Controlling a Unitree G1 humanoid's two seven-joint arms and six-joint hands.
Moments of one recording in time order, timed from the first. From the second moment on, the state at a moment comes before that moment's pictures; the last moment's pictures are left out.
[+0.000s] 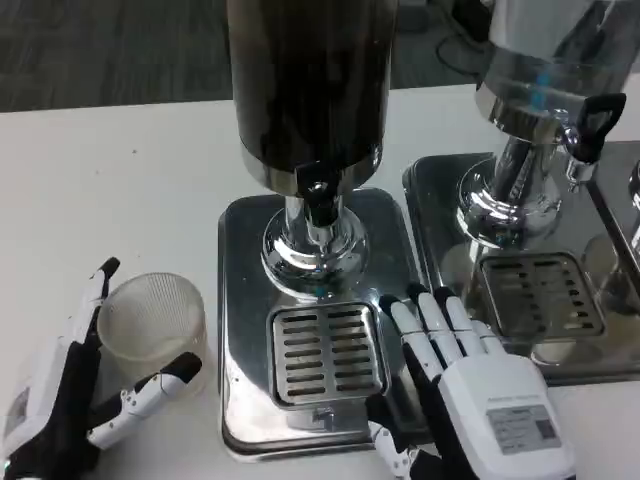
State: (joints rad) left arm -0.01 0.42 -0.06 0.89 0.45 -0.84 0.48; right arm 0.41 -0.26 0.51 -0.24 -1.17 0.10 -0.38
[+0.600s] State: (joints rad) left arm -0.07 0.42 -0.10 0.93 0.44 -0.84 0.48; right arm 0.41 -0.25 0.51 -0.24 -1.15 0.10 -0.38
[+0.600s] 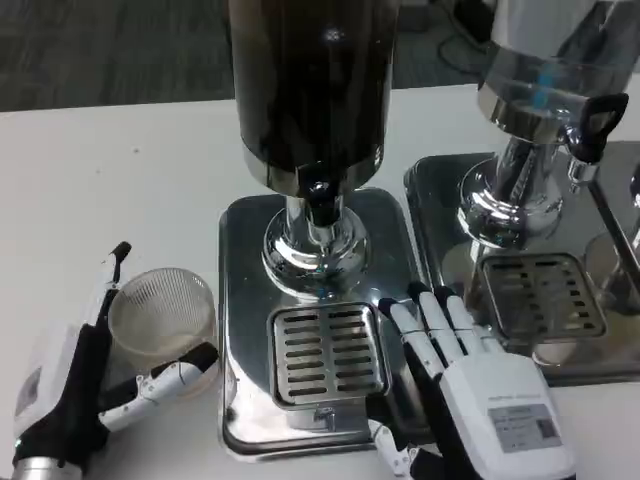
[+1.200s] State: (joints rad) left arm -0.06 0.43 -0.11 0.93 0.53 -0.87 0.64; right arm 0.40 -0.26 0.51 -0.24 -1.14 0.10 -0.38
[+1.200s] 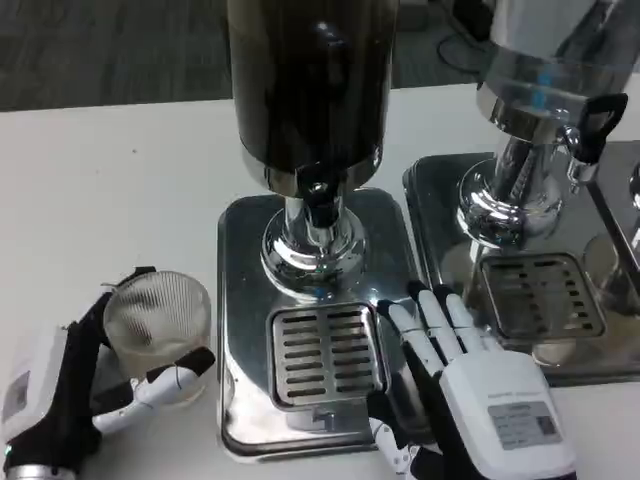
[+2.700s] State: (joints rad) left arm -0.03 0.43 -0.13 0.88 0.64 -0.85 0.87; right arm 0.37 -0.27 0.50 -0.24 -1.12 0.10 -0.37
